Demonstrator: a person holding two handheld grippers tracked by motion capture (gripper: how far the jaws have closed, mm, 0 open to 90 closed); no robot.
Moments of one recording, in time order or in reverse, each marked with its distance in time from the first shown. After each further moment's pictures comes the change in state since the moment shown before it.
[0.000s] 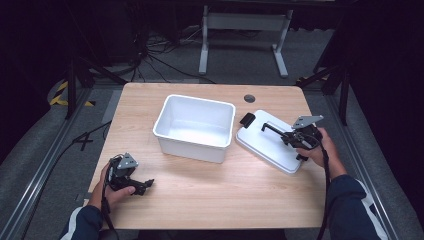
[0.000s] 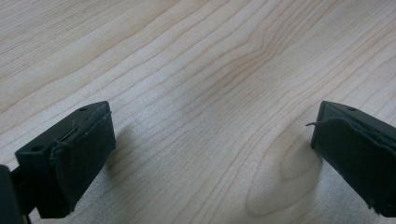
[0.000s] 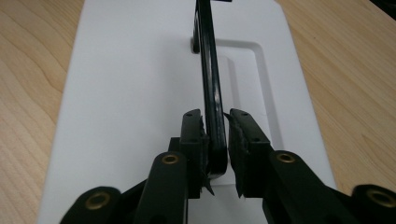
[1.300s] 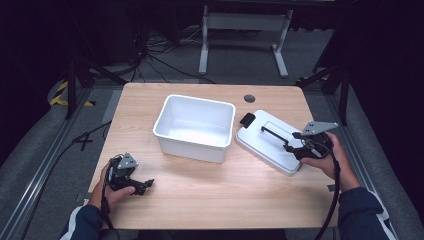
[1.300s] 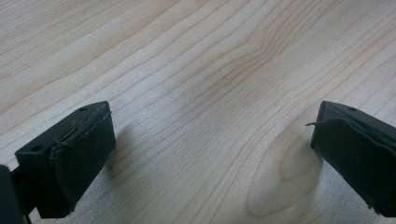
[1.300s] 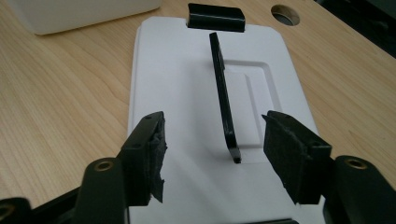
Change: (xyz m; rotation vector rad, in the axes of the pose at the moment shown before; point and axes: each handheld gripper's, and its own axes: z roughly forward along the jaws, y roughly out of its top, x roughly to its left) left arm 0.000 0.000 0.000 0.000 -0.002 -0.010; right arm 0.033 0.001 -0.051 -0.074 -0.020 0.012
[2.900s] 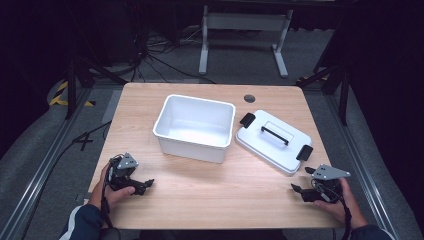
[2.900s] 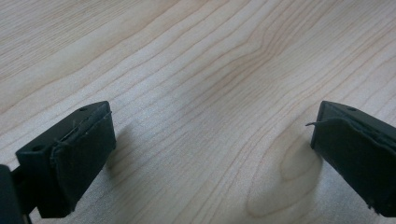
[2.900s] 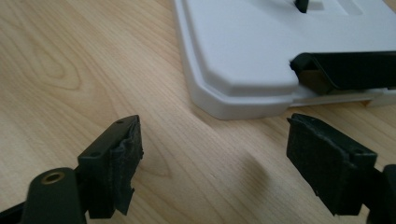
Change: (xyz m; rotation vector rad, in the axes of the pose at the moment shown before) left arm 0.000 0.000 0.000 0.000 0.001 -0.001; right arm 0.058 -0.113 -0.011 -0.022 -0.041 0.107
